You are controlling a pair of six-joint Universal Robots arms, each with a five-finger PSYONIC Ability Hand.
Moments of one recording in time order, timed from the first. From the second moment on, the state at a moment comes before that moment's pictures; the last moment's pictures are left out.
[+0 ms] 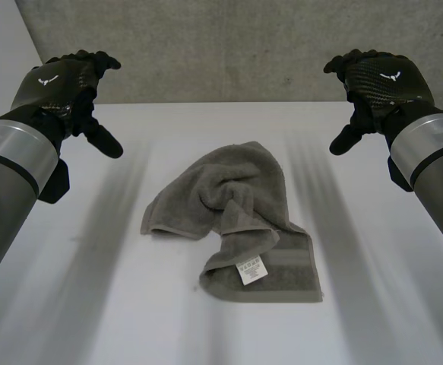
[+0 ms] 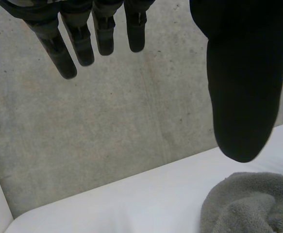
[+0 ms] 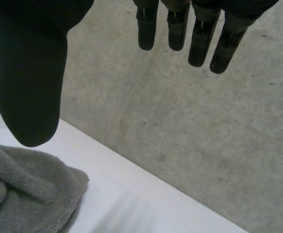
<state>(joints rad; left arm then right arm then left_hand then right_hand) 4.29 -1.63 -1.48 3.12 -1.66 3.09 1.96 -1.42 1.43 -0.03 1.53 3.01 0.25 0.24 0.24 0.24 0.07 0.20 0.23 0.23 0.24 0.06</state>
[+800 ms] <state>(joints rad) 4.26 -2.12 -1.46 3.17 -1.65 3.23 2.22 -1.00 1.37 0.15 1.53 3.20 0.23 0.23 0.23 0.23 0.05 0.64 0.75 0.75 0.75 0.55</state>
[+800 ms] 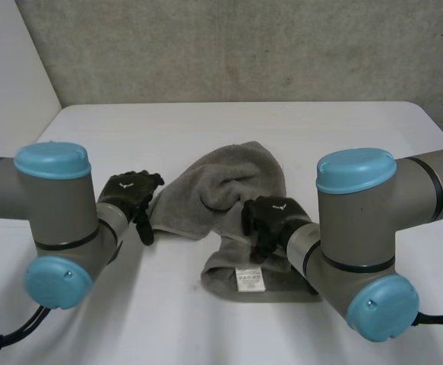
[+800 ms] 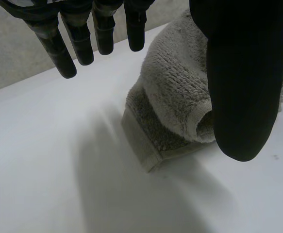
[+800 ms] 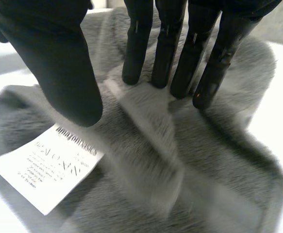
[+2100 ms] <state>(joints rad) 4.24 -1.88 -1.32 3.22 -1.56 3.24 2.00 -1.11 1.33 0.08 1.42 3.14 1.16 1.21 1.21 1.21 1.01 0.94 1.16 1.18 1.18 0.98</state>
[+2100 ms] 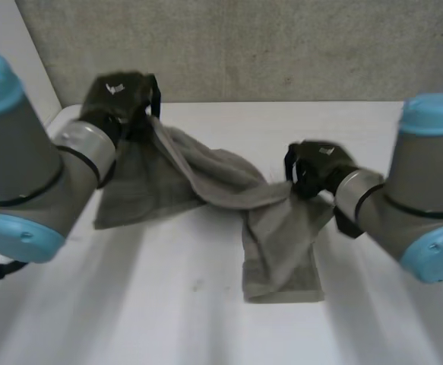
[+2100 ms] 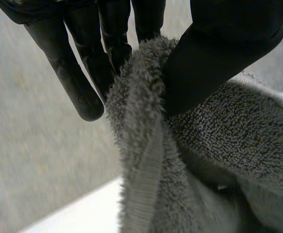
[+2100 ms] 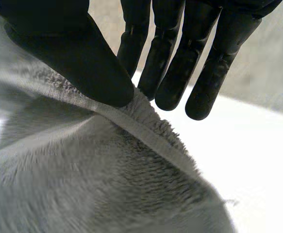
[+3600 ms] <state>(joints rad) 4.37 -1.99 -1.61 3.31 -1.30 3.55 1.91 -1.04 1.42 0.12 1.32 2.77 1.16 1.21 1.21 1.22 1.02 0.52 0.59 0.59 0.59 0.43</state>
